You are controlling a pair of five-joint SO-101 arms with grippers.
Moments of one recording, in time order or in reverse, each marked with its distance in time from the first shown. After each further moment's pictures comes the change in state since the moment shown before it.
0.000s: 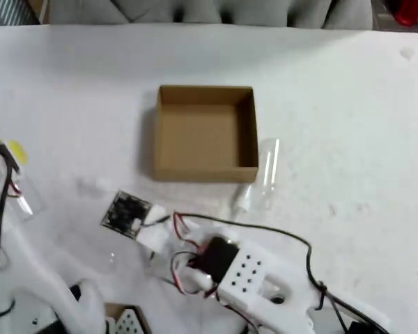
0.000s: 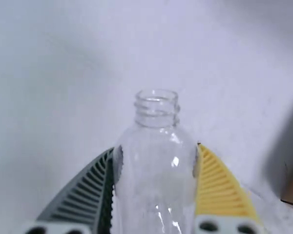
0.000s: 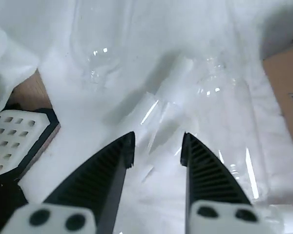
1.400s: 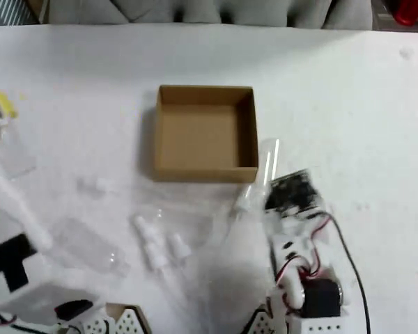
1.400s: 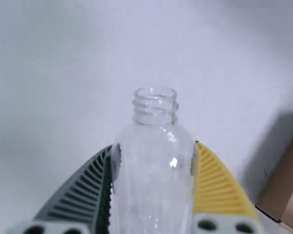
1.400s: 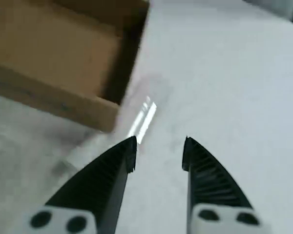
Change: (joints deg) left arm 1.4 39.2 -54.0 21.8 1.5; right arm 54.9 -63.6 28.9 3.3 12.8
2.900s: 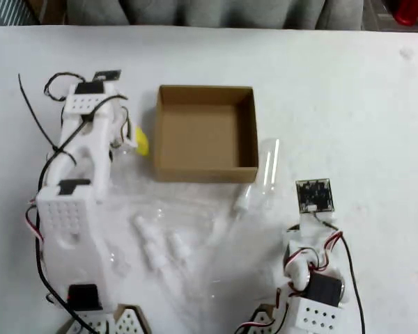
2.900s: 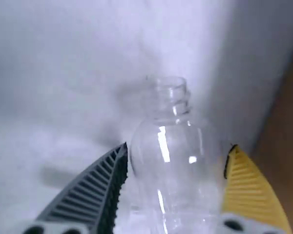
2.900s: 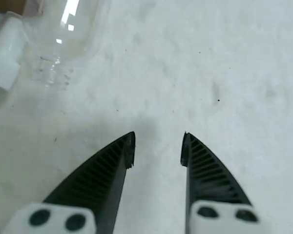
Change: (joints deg) left arm 29.1 39.7 9.3 -14.3 1.0; right arm 20.5 0.2 14.5 8.0 -0.1
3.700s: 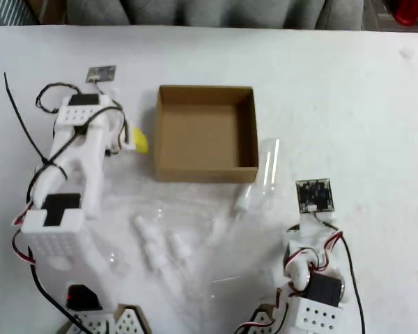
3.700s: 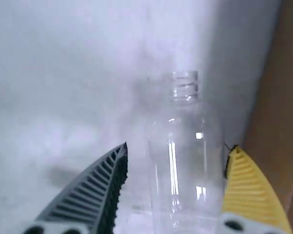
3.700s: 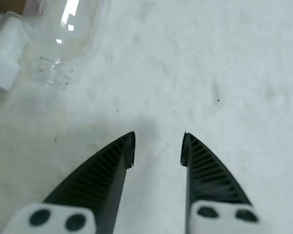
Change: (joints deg) left arm -0.1 -18.9 24.8 -17.3 0.0; right arm 0.0 0.0 0.0 0.0 0.0
